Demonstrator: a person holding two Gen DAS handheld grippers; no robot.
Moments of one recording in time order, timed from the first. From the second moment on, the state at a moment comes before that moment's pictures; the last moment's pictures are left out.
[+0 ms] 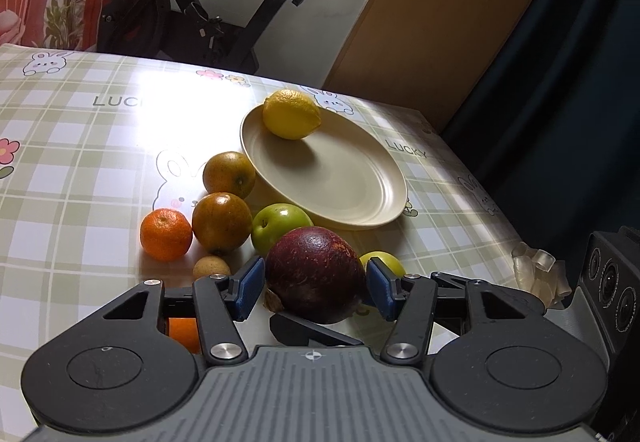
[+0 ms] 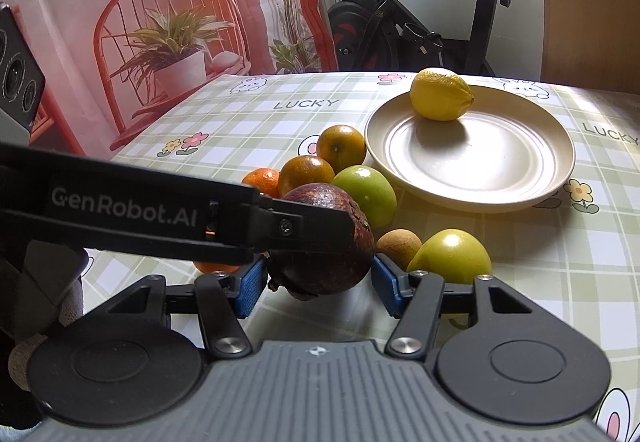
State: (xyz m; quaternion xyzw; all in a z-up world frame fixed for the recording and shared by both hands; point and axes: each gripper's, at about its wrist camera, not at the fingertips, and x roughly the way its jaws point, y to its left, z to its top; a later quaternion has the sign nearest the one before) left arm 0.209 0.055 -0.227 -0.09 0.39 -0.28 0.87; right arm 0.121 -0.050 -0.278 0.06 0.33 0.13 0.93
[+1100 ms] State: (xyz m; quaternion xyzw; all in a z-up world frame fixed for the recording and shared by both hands) left arm 0.321 0.011 -0.219 -0.08 0.38 -0.30 0.87; right arm 0.216 -0.097 -0.262 0.03 0.31 0.12 0.94
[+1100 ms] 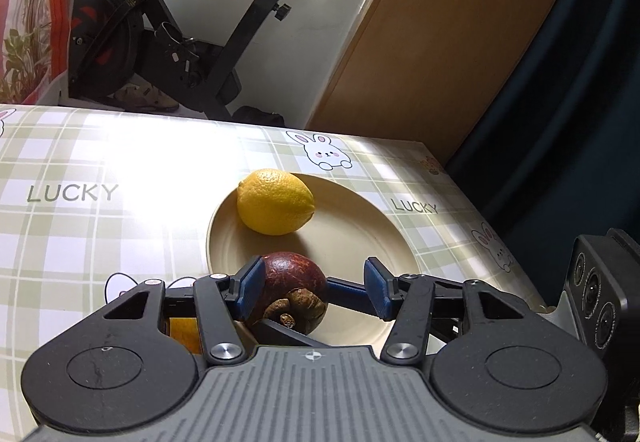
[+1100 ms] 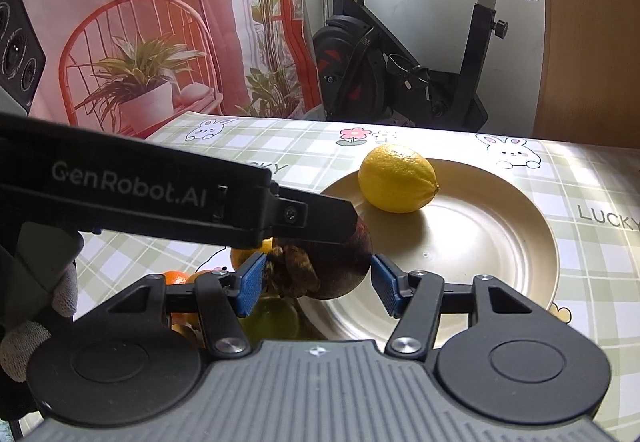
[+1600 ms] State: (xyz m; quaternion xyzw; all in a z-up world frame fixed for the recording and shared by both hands) left arm 0.356 0.031 -0.206 -0.09 0.36 -0.26 0.89; right arm 0.253 -0.108 -0.264 0.03 0.31 0.13 0.94
